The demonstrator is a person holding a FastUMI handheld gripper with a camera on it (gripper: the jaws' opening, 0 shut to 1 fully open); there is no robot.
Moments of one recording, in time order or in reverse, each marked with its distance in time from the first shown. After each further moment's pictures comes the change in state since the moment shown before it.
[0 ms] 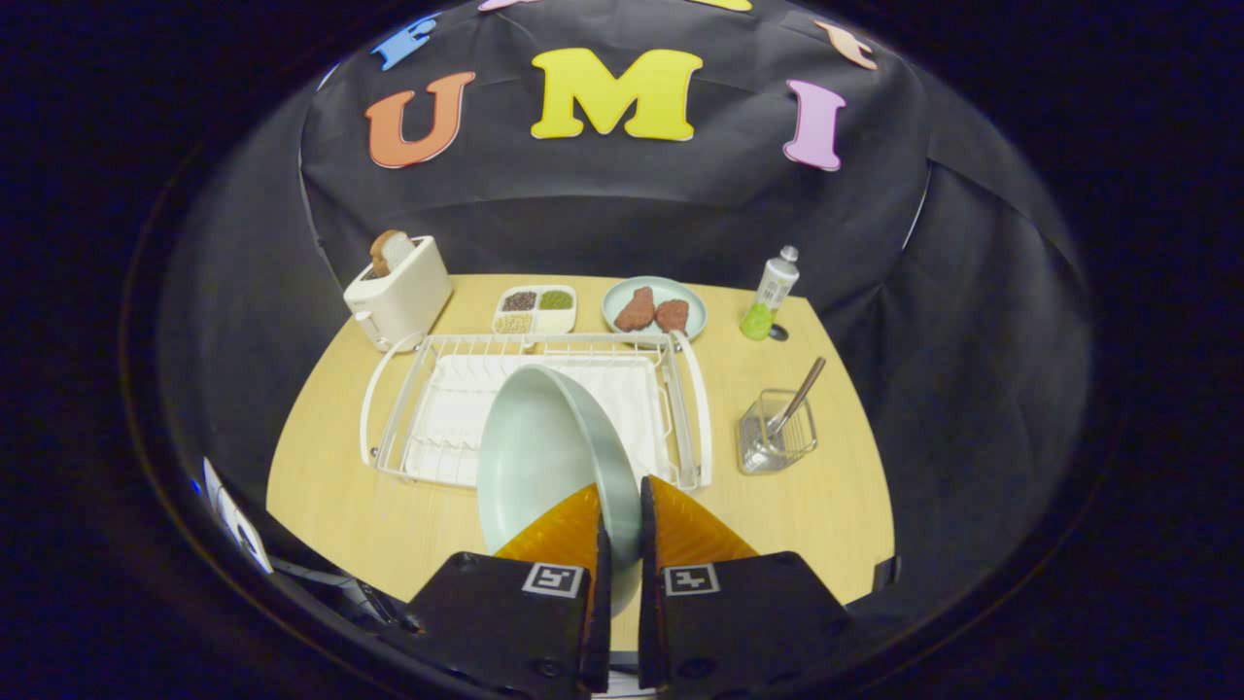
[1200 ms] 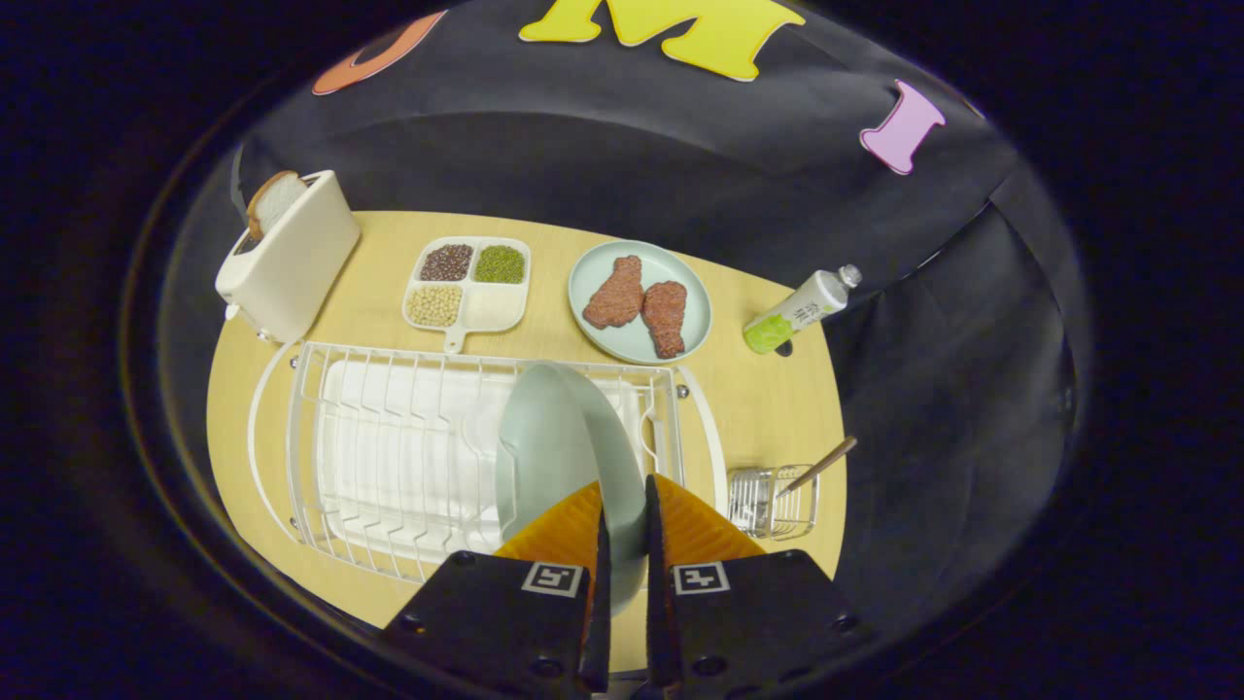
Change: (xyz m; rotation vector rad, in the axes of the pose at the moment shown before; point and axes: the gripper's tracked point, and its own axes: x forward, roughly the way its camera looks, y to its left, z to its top) arm 0.125 0.017 0.147 -0.135 0.261 -0.347
